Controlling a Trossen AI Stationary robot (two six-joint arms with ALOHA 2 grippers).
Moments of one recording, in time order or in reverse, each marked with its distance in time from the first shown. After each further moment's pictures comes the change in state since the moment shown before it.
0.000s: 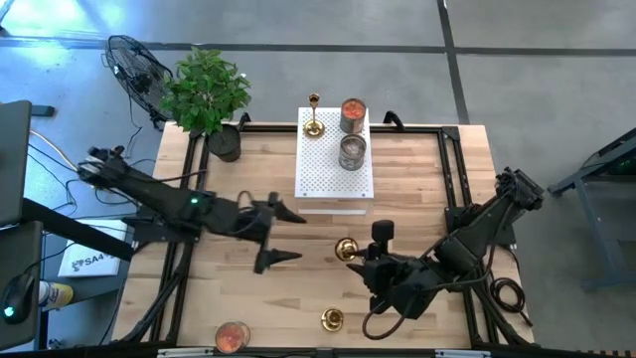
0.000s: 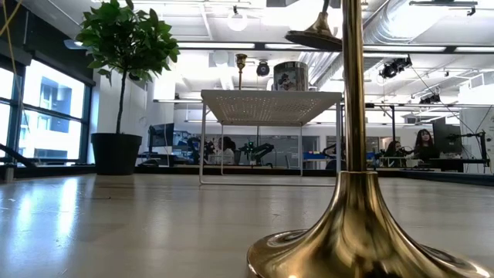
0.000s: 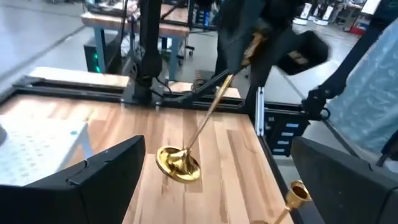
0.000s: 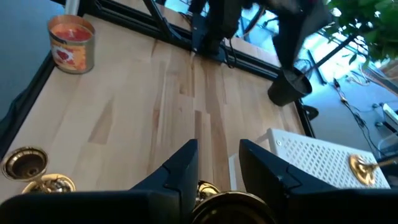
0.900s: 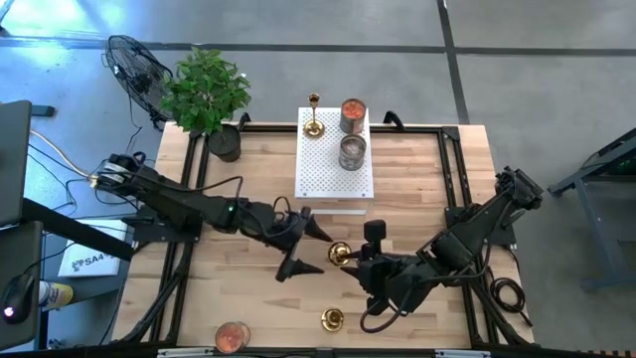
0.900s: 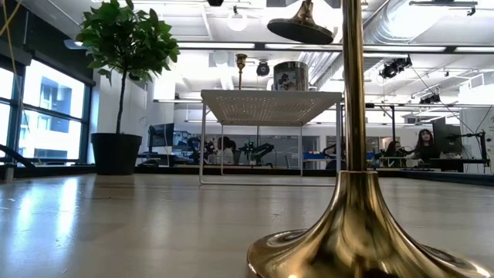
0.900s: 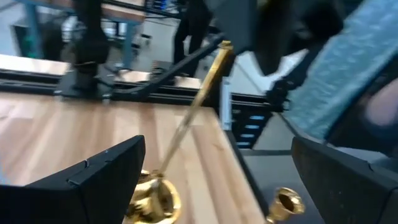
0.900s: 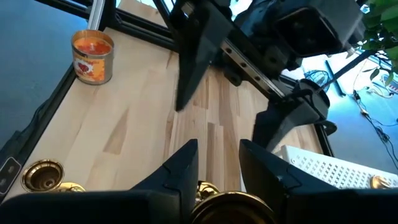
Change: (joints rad) left arm 0.093 0.249 0.028 0.243 0.292 -0.026; right arm -0.031 0.000 0.000 0.088 -0.092 -0.080
